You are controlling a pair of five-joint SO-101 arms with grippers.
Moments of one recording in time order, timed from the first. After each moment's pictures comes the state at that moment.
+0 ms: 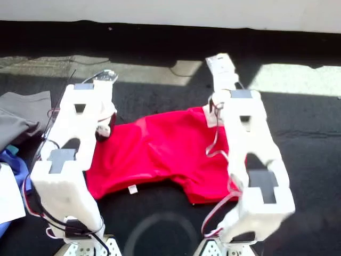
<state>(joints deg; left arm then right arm) -8.3 26.9 2.8 66.6 -12.2 -6.9 14.1 9.4 55.1 14.5</state>
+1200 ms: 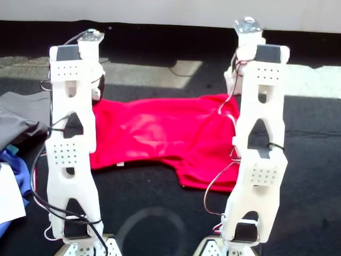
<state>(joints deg) -11.7 49.5 -57.5 101.1 -10.4 -0.8 36.8 -59.6 99.6 14.3</state>
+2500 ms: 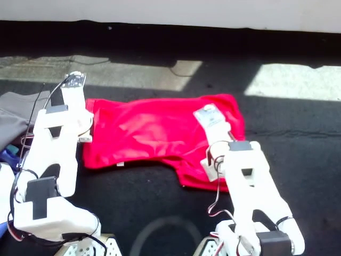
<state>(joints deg) -17.8 2.9 31.5 47.9 -10.2 -9.8 -24.6 57.3 52.1 23.9</state>
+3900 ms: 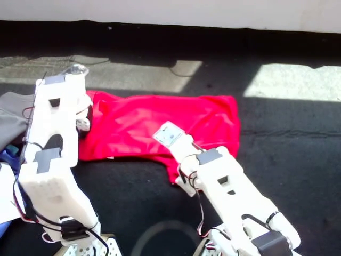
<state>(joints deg) -18.5 22.5 -2.2 77.1 -10.2 -29.4 -25.1 58.1 55.0 24.0</state>
